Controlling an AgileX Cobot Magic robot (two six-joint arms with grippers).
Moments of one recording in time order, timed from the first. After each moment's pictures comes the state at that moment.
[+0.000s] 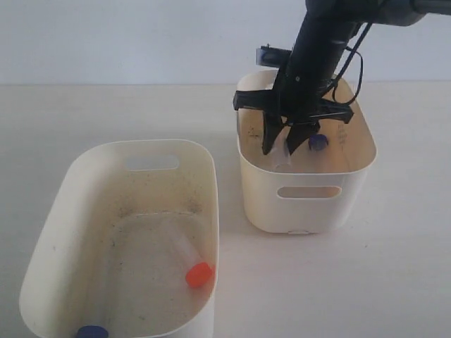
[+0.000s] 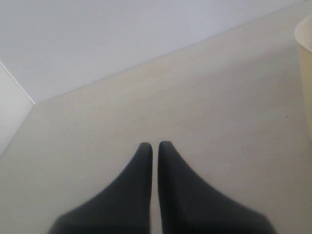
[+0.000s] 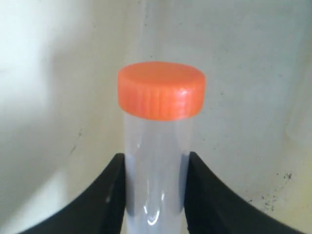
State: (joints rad) left arm -0.08 0.00 0.00 0.39 0.34 -0.03; right arm 0.28 2.12 -1.77 0.26 1.21 0.18
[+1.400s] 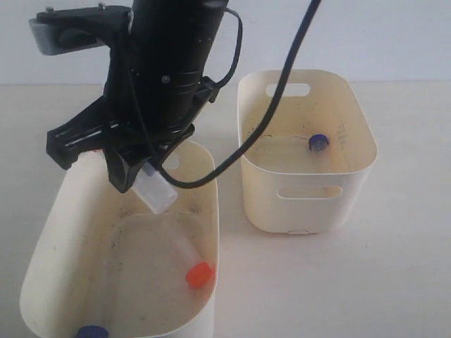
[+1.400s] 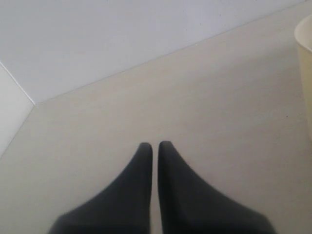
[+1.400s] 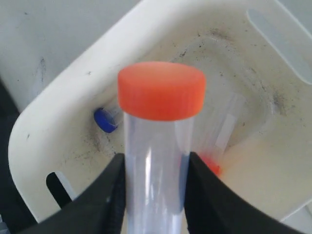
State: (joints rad) left arm -0.08 0.00 0.00 0.39 0.34 -0.03; right arm 0.78 1.88 -1.77 0.26 1.22 -0.10
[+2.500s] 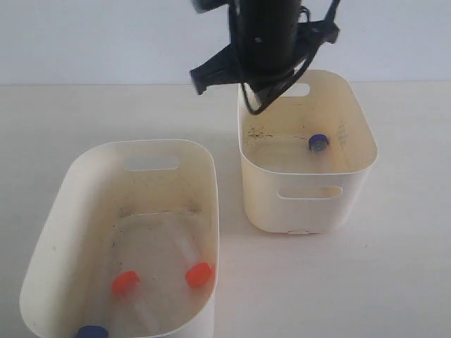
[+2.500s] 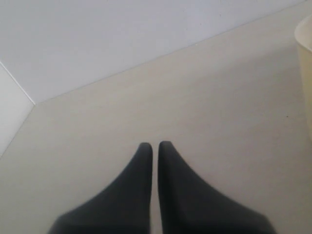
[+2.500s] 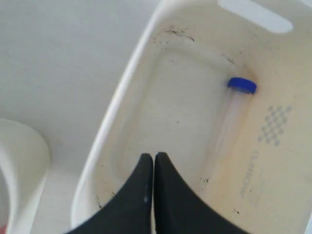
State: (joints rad) left arm -0.08 0.00 0.00 0.39 0.34 -0.03; right arm 0.60 1.90 -1.77 -0.29 1.22 0.36
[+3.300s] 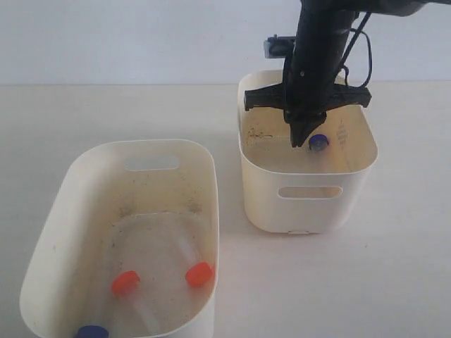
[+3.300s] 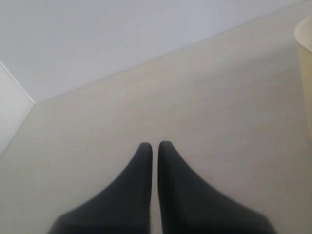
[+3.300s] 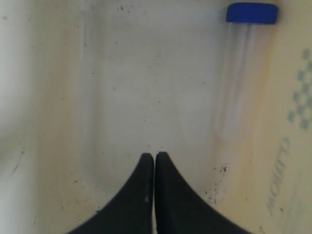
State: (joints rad) left arm -0.08 0.00 0.00 0.39 0.34 -0.03; right arm 0.32 2.09 -1.77 0.01 1.22 0.34
